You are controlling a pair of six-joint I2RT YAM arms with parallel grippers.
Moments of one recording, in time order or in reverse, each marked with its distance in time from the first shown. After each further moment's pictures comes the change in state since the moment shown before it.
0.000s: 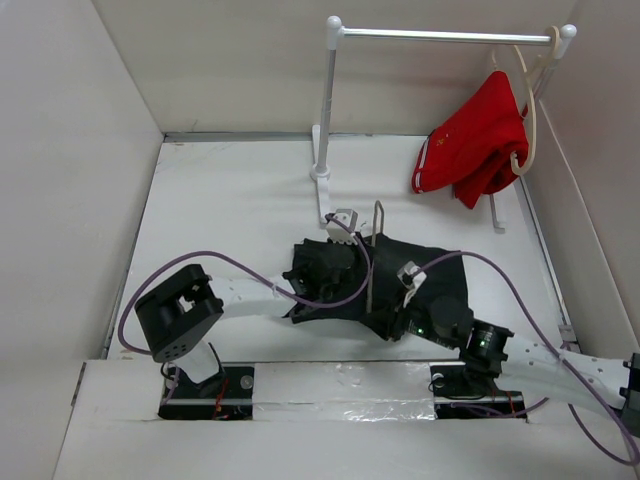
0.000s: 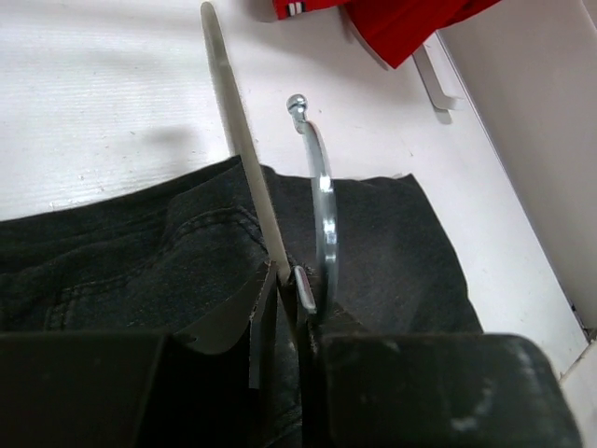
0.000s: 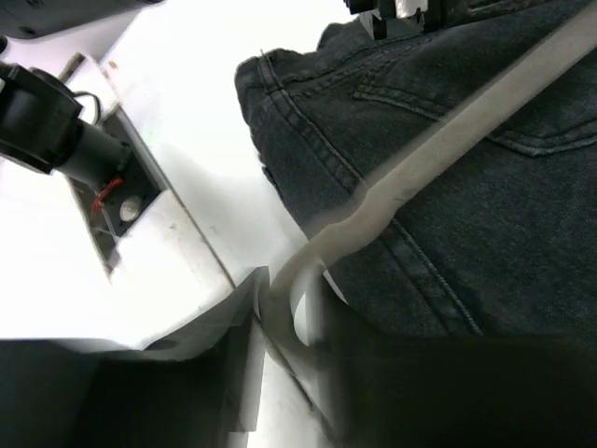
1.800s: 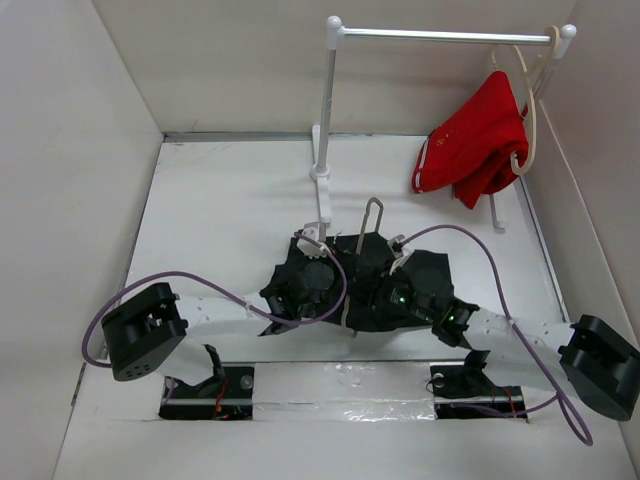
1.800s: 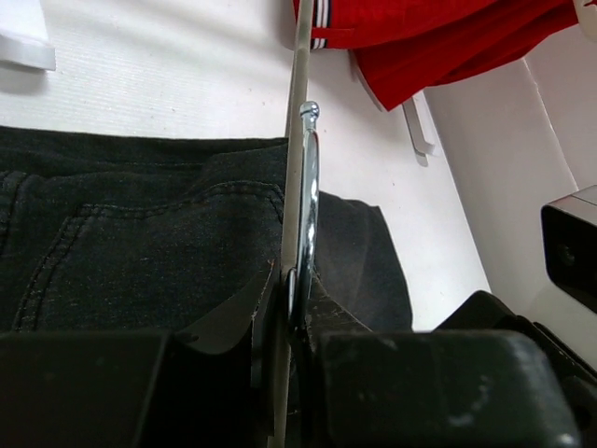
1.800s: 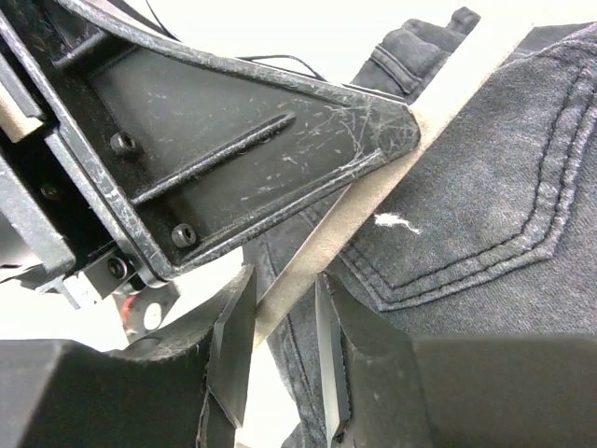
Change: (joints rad) left arm -0.071 -0.204 -0.187 0.019 -0.170 -0.195; right arm -0.209 0.467 0.096 0.428 -0.101 0.127
